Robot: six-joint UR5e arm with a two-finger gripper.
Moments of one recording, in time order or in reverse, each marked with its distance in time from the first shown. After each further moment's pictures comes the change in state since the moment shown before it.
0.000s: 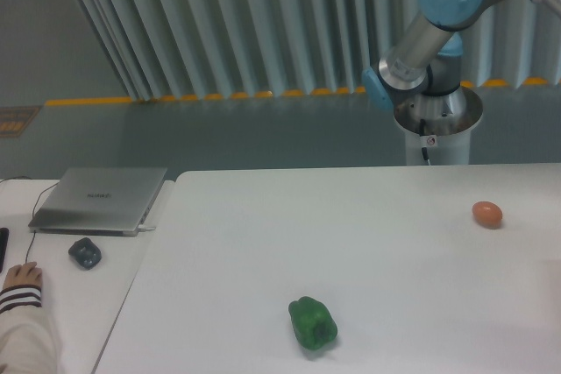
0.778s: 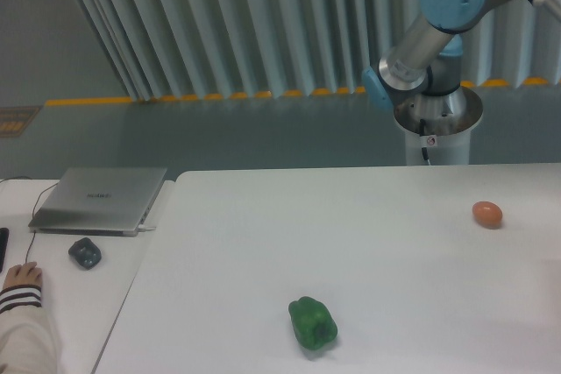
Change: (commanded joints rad) arm 0.005 -0.020 -0.012 0.006 0.000 0.002
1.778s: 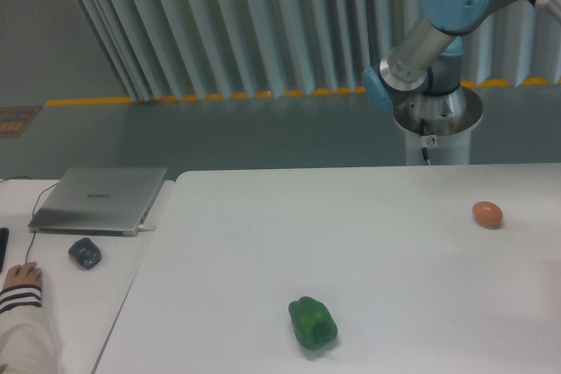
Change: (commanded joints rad) arm 0.008 -0.005 -0.021 0.029 0.000 -0.002
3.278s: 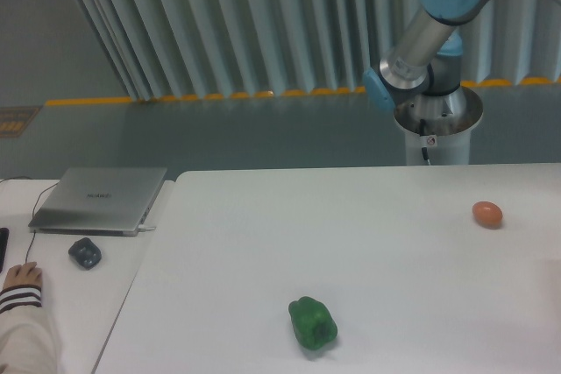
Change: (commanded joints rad) arm 0.012 0.113 0.075 -0.285 -0.145 -0.025
